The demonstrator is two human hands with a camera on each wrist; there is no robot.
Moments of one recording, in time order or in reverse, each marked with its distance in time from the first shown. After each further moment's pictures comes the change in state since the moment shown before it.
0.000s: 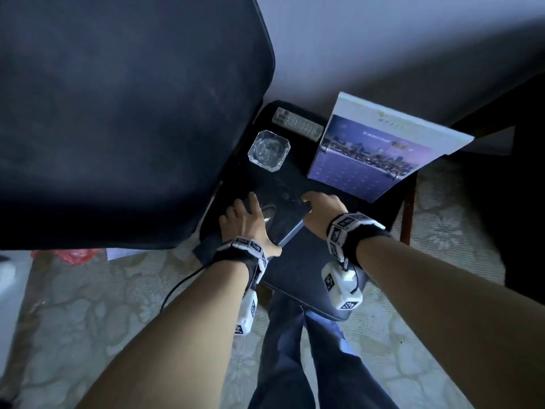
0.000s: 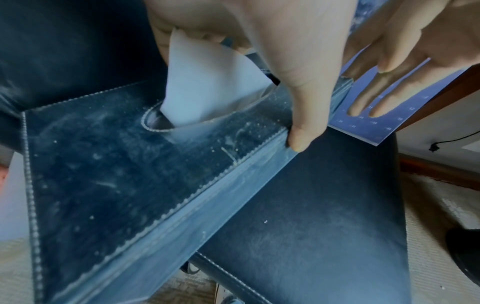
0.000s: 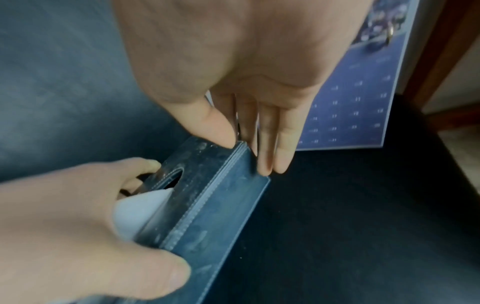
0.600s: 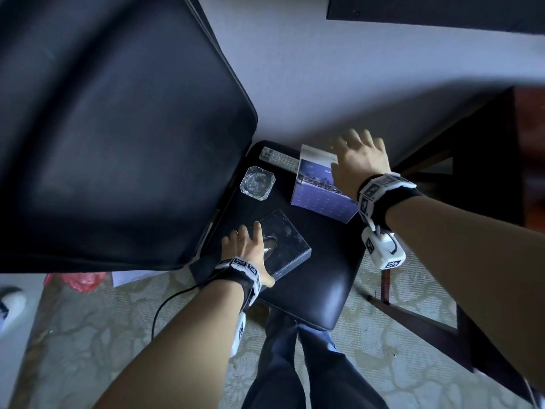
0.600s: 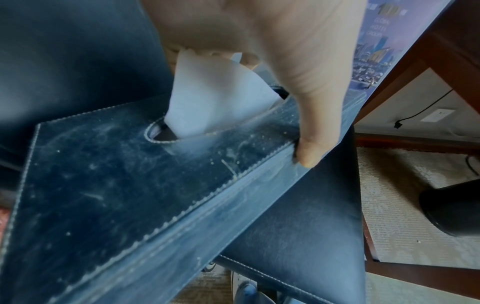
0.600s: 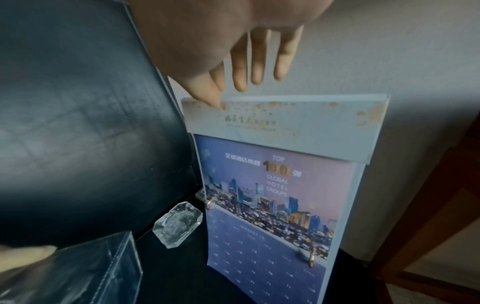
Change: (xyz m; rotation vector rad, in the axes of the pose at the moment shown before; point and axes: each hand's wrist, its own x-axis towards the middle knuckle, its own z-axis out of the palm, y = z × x) left_hand -0.052 0.016 -0.067 0.152 -0.094 0.166; right_hand -0.040 0.004 -0.172 -0.537 0.636 -0.265
